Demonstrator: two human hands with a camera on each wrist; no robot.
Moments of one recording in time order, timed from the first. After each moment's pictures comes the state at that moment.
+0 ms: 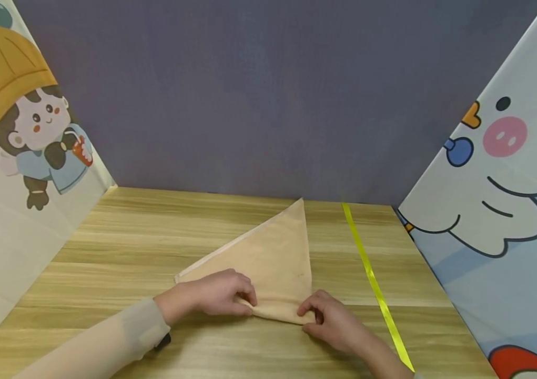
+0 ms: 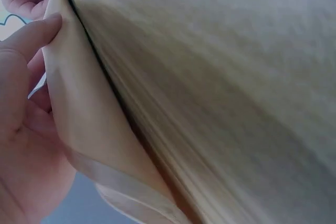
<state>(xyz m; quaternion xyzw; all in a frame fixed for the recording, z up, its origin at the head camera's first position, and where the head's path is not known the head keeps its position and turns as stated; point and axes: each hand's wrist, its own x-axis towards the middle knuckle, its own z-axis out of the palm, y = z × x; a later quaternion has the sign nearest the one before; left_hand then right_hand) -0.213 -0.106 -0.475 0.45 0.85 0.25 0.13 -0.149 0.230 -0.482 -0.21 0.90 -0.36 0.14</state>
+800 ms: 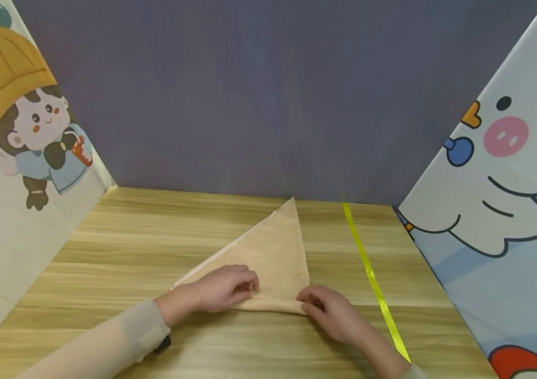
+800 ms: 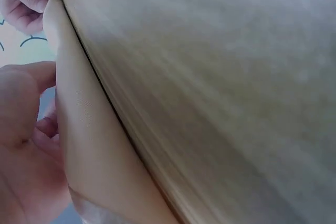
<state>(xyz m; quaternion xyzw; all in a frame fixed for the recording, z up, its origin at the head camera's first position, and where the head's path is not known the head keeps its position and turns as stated) -0.214 -0.106 -0.482 0.45 0.86 0.25 0.04 -0.163 0.227 -0.484 -0.20 0.92 -0.34 0.10</state>
